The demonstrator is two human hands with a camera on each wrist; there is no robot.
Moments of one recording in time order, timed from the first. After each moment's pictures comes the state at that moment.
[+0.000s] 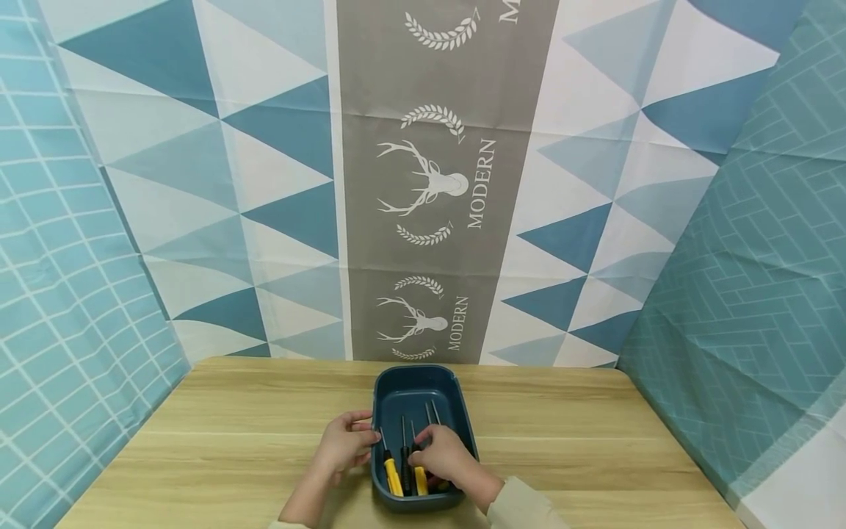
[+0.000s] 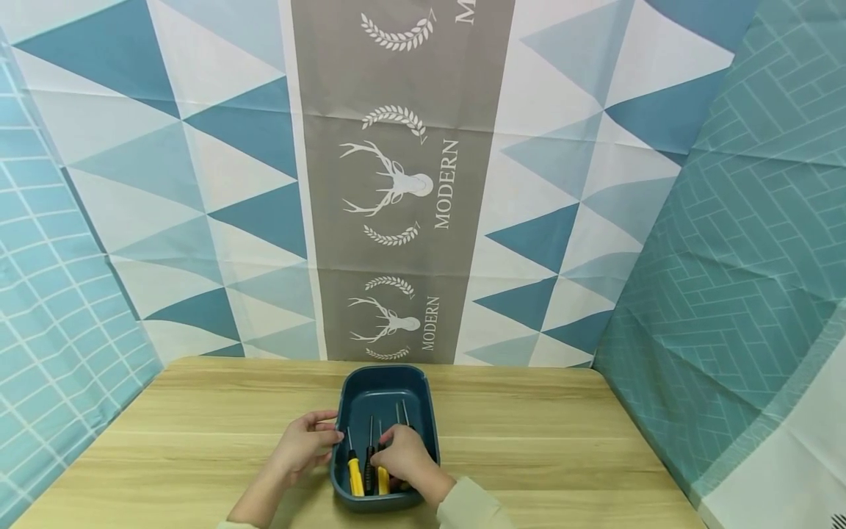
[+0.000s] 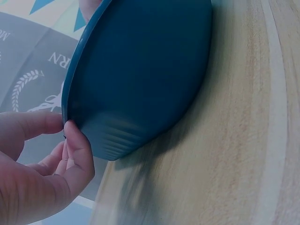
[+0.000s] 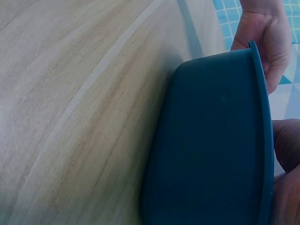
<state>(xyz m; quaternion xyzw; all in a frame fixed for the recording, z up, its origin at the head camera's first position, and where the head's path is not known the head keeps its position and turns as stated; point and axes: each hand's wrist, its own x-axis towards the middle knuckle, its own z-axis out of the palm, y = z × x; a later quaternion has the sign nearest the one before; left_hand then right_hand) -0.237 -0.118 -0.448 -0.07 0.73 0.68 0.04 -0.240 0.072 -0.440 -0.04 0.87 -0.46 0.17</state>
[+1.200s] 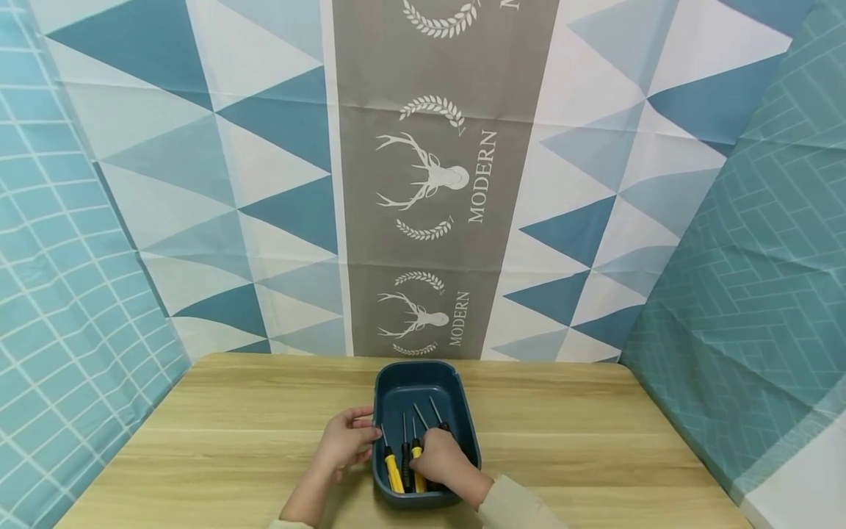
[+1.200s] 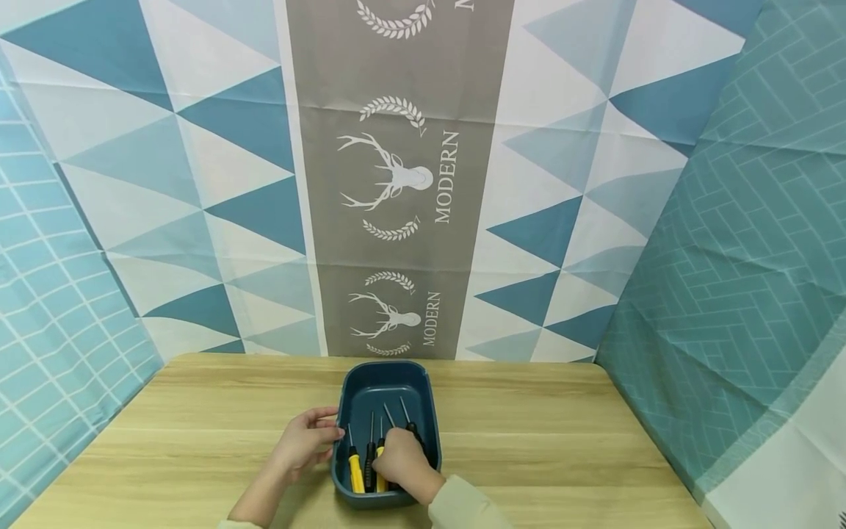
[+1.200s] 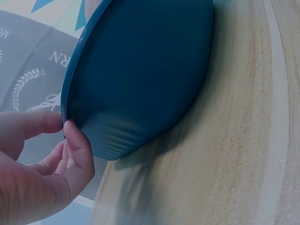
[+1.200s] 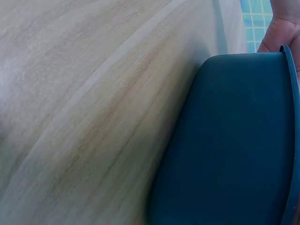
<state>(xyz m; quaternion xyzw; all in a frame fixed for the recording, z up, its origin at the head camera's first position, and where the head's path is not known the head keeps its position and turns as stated) -0.239 -0.116 -0.449 -0.08 0.72 0.69 0.04 -0.240 0.065 -0.450 -0.09 0.94 -0.32 0.11</state>
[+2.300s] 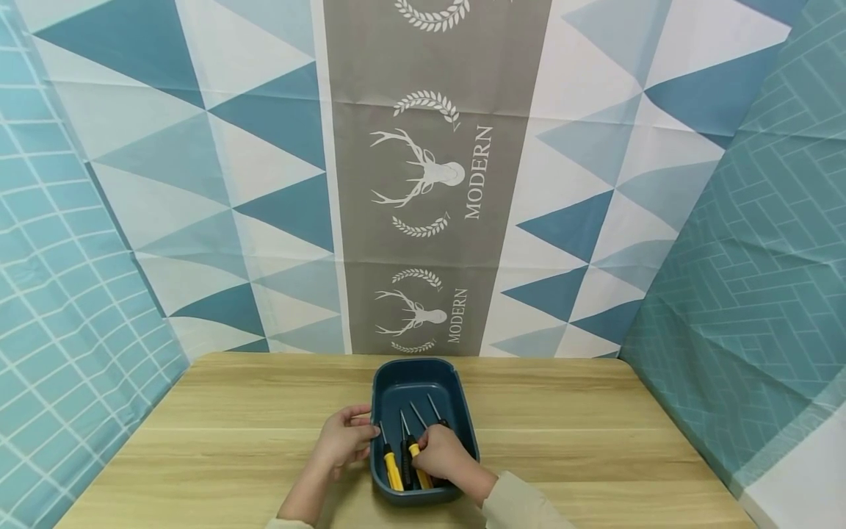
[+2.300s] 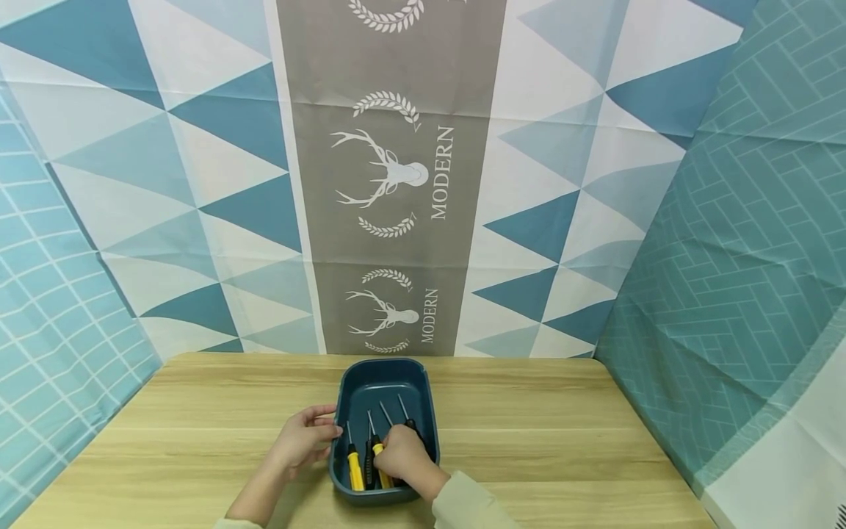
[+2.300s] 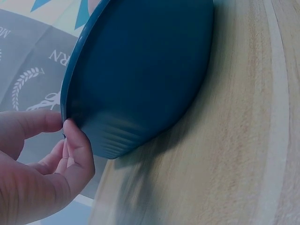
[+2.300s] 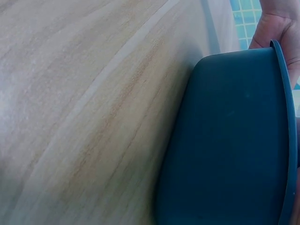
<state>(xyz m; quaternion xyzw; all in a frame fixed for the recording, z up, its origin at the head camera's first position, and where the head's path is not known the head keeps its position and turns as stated) -0.238 -0.114 -0.446 -0.08 0.72 0.68 0.04 -0.240 0.070 -0.448 -0.08 0.92 -0.38 0.12</state>
